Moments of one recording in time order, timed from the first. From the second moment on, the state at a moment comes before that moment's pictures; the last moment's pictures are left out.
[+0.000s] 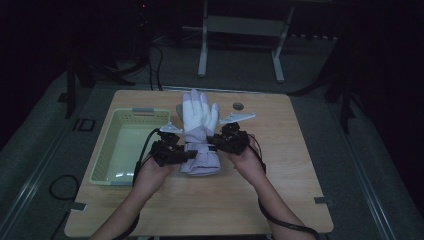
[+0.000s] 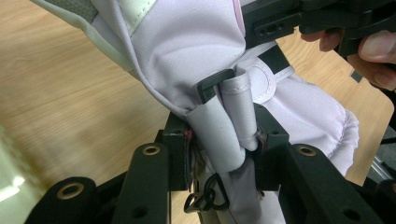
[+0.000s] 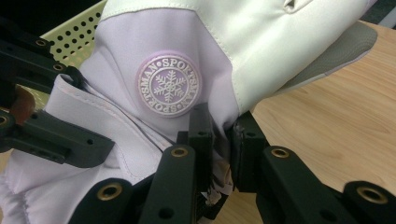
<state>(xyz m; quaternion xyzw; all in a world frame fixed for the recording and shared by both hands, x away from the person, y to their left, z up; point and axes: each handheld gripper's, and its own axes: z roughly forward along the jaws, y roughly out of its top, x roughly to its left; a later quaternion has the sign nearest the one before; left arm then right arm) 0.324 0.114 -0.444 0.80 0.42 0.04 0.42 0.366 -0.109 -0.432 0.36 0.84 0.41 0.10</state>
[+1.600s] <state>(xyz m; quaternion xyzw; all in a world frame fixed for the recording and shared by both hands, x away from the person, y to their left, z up) 0.323 0.294 -0.448 0.80 0.46 0.06 0.38 0.385 0.082 -0.442 0.31 0.86 0.41 0.07</state>
